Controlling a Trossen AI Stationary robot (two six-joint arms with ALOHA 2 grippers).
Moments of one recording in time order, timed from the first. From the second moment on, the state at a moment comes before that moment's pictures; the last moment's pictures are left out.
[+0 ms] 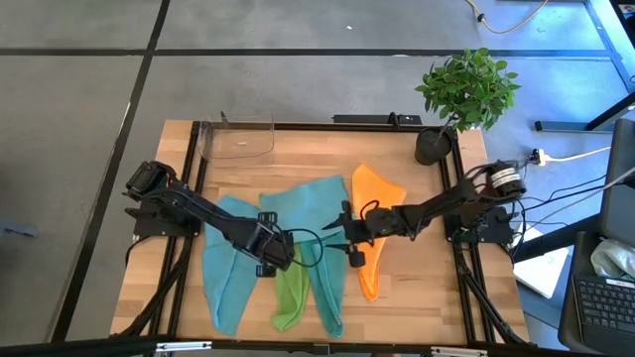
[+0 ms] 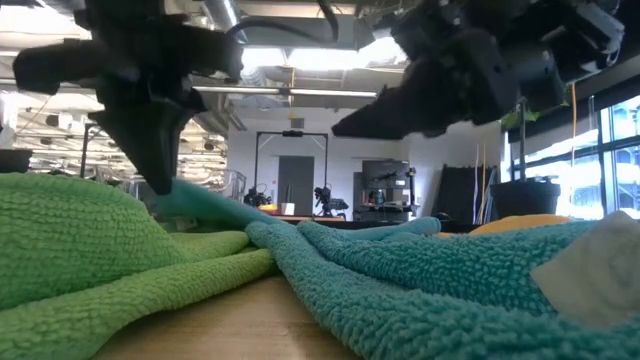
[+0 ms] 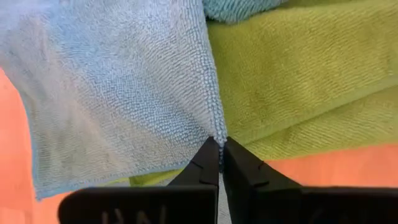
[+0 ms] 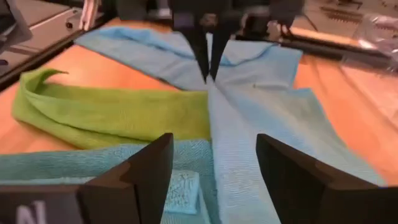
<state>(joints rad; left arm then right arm) -0.40 1.71 1.13 -0.85 -0.28 -0.42 0.21 1.73 0.67 0.73 0.09 -0.10</state>
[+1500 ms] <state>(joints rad) -0.45 1.71 1.23 -0.88 -0.27 -0.54 0.25 2.16 1.25 0.48 0.22 -0.37</state>
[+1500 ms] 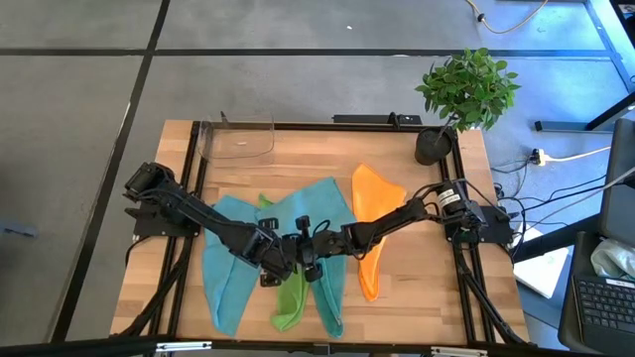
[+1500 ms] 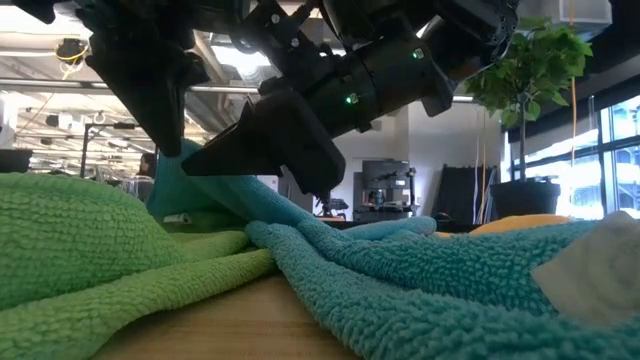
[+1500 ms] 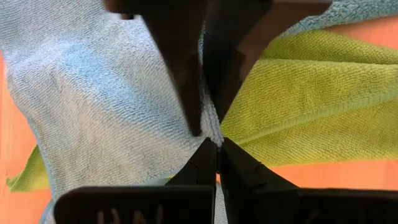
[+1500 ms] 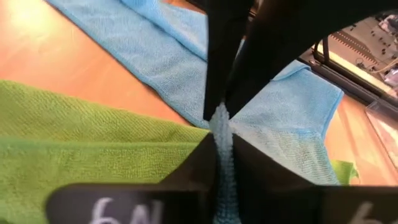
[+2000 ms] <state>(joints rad) -0.52 1.70 1.23 -1.18 -0.34 -0.62 0.25 2.15 1.25 0.25 0.22 -0.40</state>
